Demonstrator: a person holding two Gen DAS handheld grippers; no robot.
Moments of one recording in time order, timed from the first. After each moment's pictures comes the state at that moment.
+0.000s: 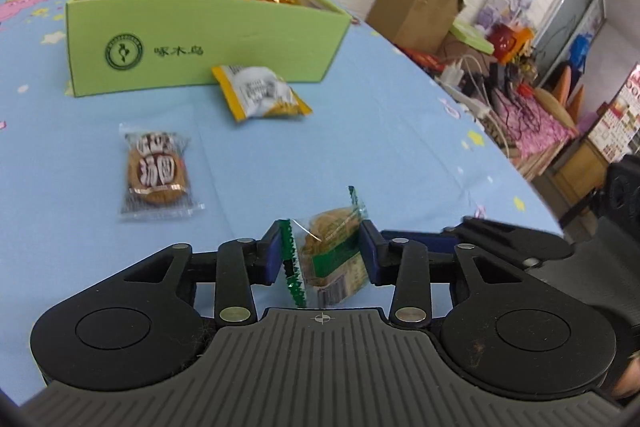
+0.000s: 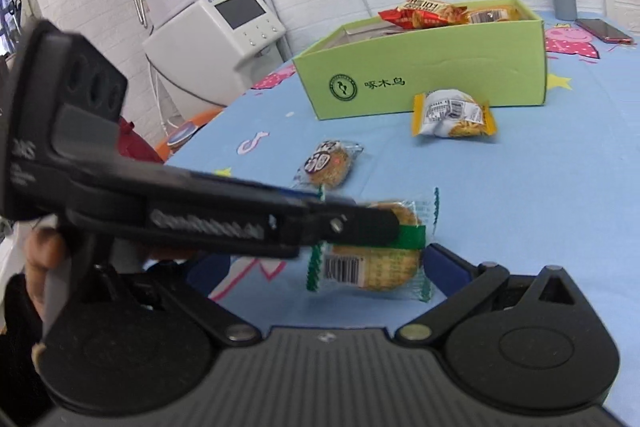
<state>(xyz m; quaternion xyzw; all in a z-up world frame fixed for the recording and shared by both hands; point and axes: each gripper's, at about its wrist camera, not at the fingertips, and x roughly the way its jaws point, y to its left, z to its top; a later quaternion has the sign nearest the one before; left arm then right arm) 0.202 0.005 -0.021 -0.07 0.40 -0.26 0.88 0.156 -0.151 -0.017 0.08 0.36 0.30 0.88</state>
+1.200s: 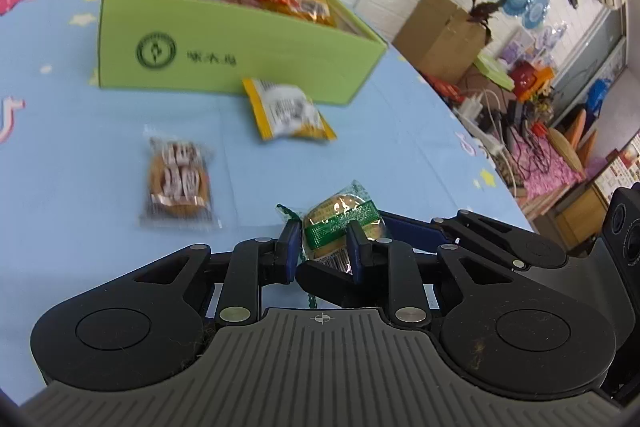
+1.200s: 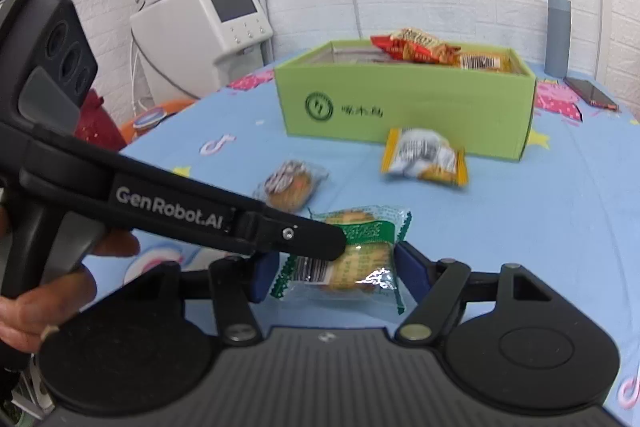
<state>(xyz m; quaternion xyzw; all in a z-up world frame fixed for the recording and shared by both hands) 0.229 0.023 -0.006 -0.14 0.40 -0.22 0.88 0.182 -0.135 -0.008 -0.01 0.32 0.27 0.91</state>
